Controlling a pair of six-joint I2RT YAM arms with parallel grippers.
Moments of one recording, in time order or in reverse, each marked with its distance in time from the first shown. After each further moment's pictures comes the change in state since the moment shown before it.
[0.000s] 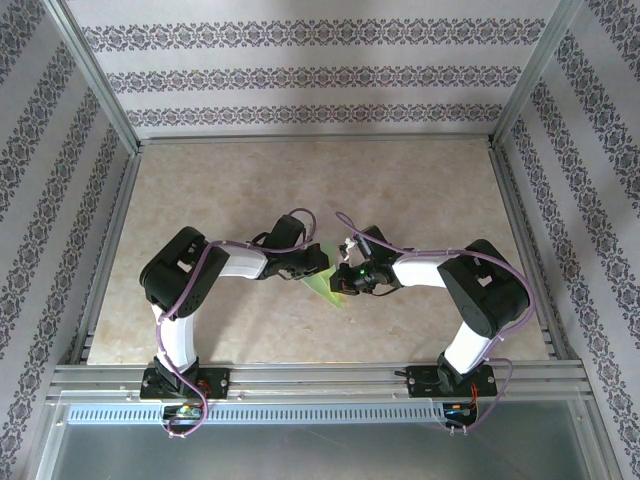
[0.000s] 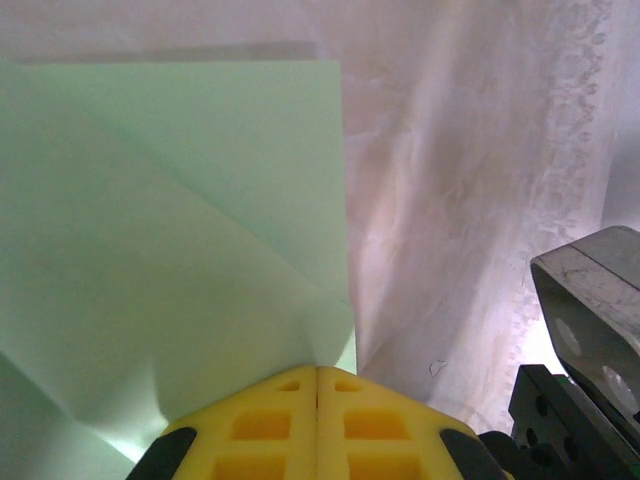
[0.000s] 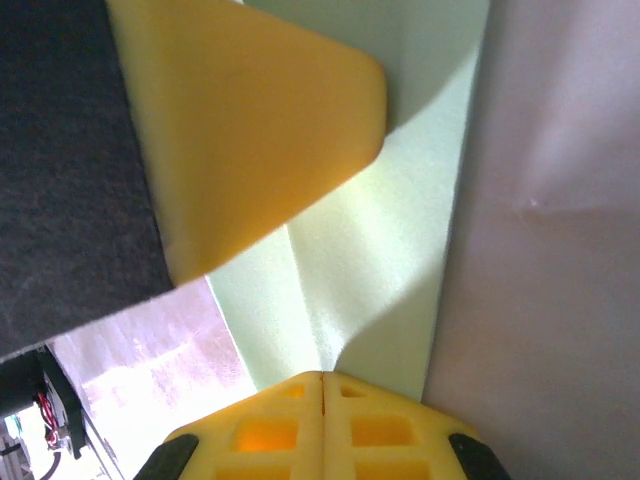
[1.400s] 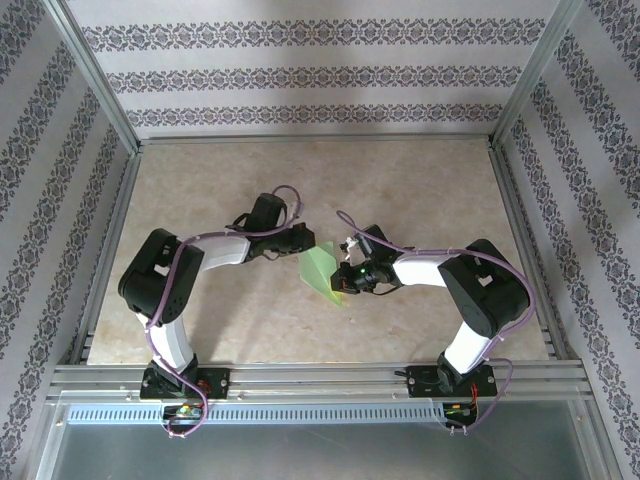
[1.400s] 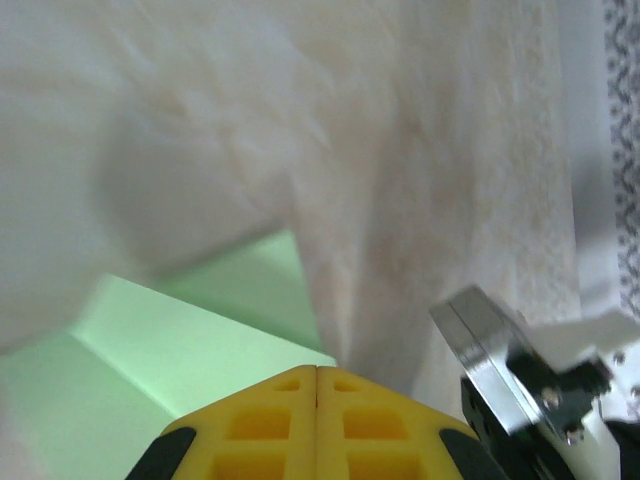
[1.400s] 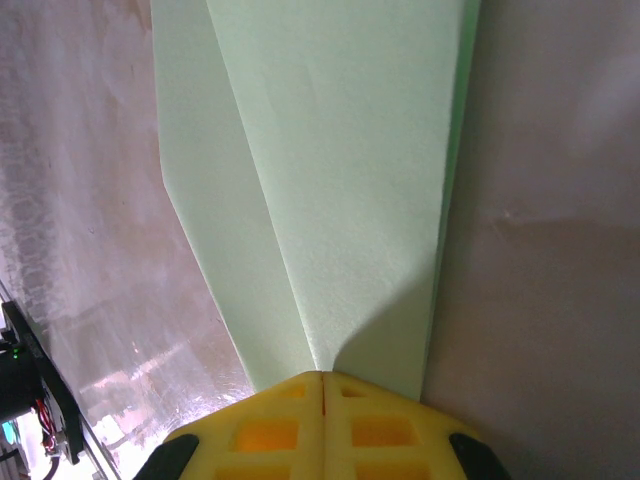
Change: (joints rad) left arm 0.103 -0.099 0.063 -0.127 0.046 0.214; right arm -0.007 0.000 0.008 -0.014 0.004 0.000
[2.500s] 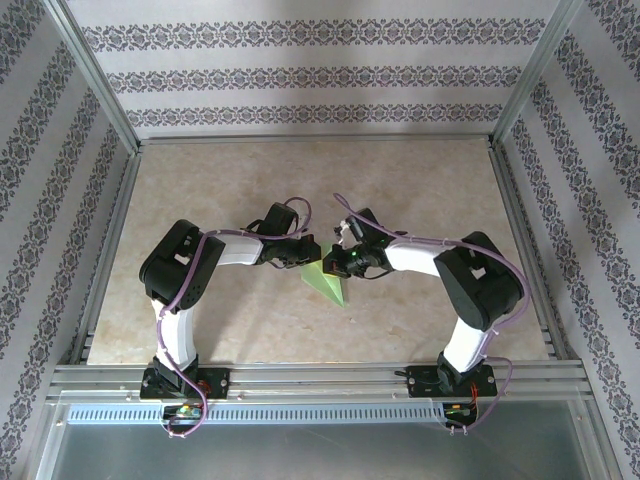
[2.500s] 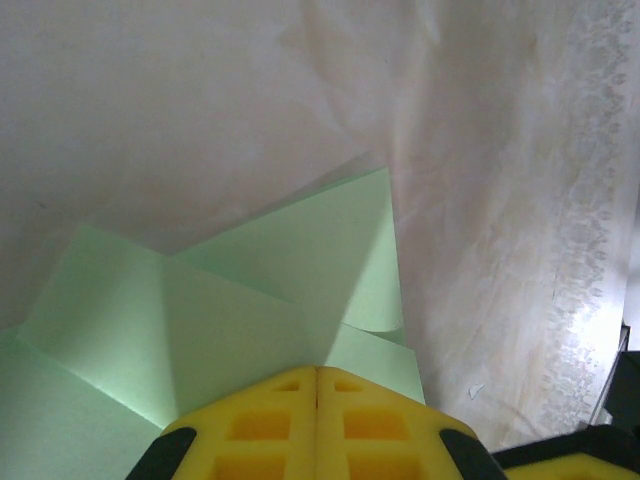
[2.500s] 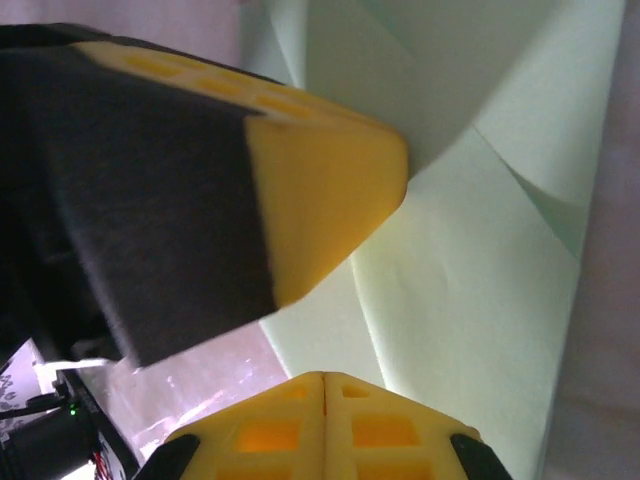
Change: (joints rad) left arm -0.024 0.132 0.036 -0.019 0.000 -0.035; right arm 0.010 0.072 0.182 -0.061 0.015 0.088
